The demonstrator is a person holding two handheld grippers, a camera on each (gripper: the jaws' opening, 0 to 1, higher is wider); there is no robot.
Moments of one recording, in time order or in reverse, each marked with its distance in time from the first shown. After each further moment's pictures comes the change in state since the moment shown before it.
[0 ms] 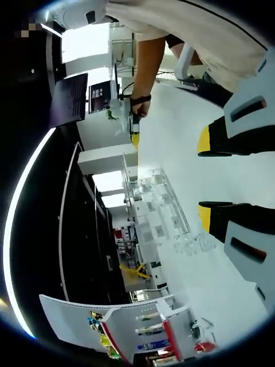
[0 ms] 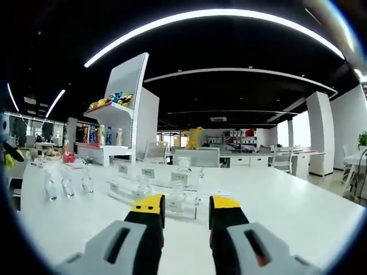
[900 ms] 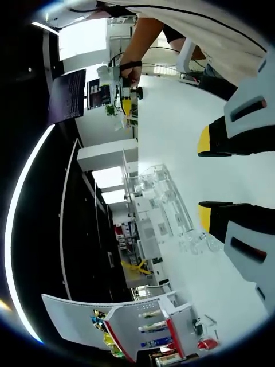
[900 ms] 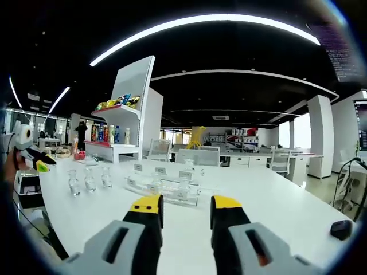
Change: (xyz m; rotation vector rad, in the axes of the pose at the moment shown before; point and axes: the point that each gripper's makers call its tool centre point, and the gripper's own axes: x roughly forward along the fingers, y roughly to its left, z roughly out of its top) left arm 0.020 0.002 0.008 0.017 0.000 0.035; right arm -0.098 0.011 0.025 -0.035 0.028 0.010
